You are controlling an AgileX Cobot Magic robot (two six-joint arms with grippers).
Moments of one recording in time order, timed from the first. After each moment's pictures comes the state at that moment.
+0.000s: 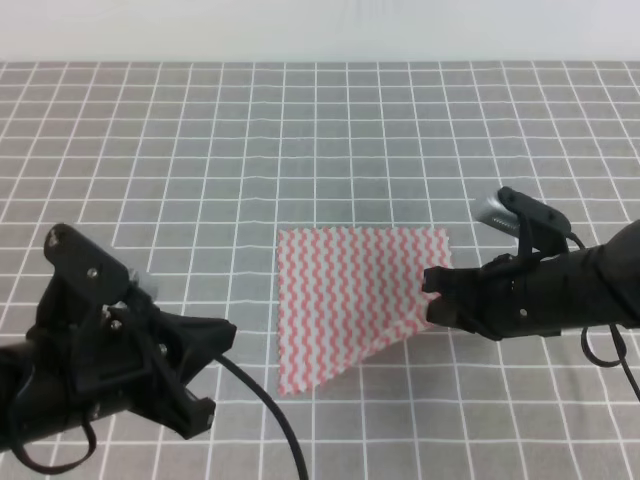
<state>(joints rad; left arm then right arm) -0.40 1.06 -0.50 -1.39 0.43 1.42 0.40 1.65 -0.85 1.05 0.38 -0.39</state>
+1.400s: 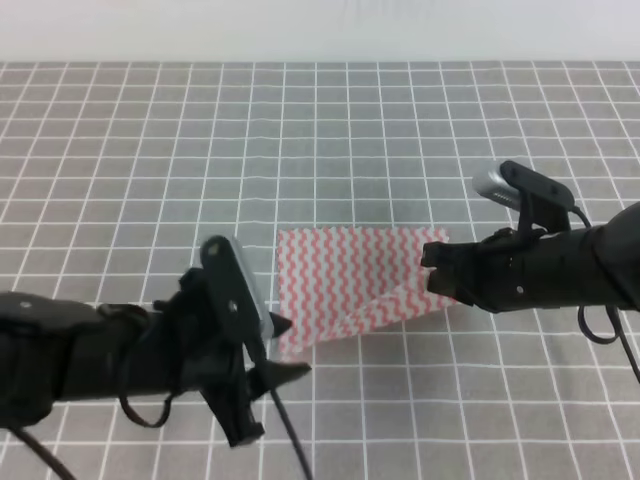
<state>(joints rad) -0.48 1.42 -0.62 -1.54 0.48 2.18 0.40 1.67 -0.91 1.05 0.32 -0.43</state>
